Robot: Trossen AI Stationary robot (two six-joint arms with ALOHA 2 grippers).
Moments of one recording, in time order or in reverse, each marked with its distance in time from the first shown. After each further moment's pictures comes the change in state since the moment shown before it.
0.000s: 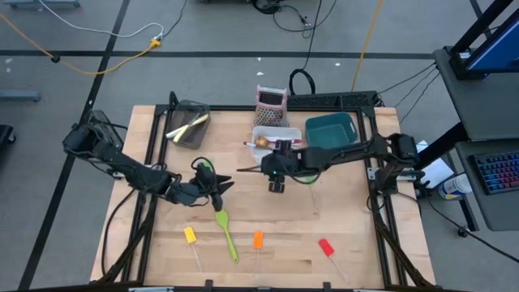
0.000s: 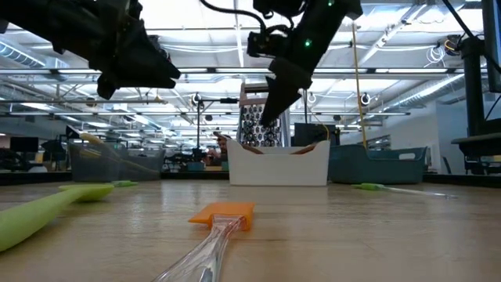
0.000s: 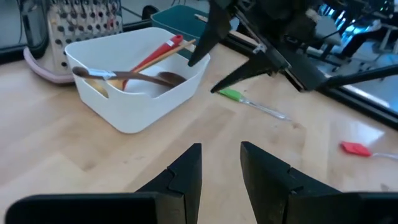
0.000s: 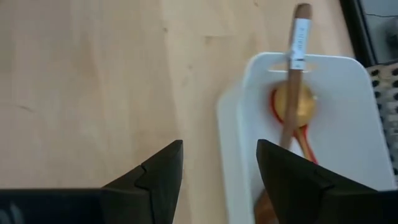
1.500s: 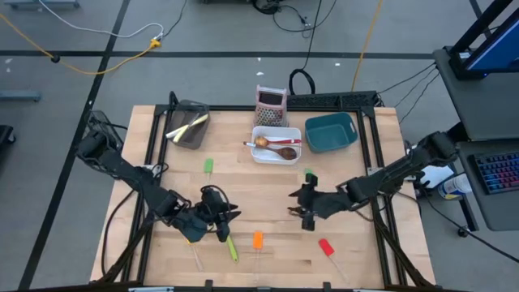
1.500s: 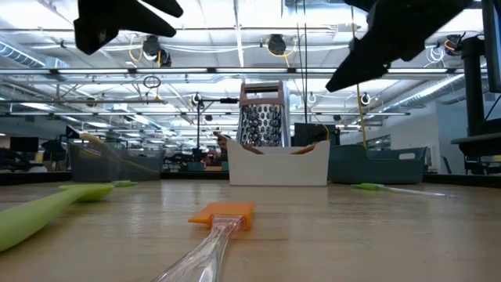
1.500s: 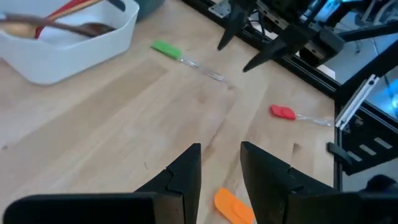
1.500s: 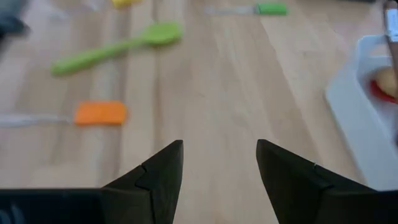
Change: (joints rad) left arm -0.209 0.233 0.421 -0.417 -0.002 -0.326; right arm 0.410 -0.400 -0.538 0.429 0.102 0.336
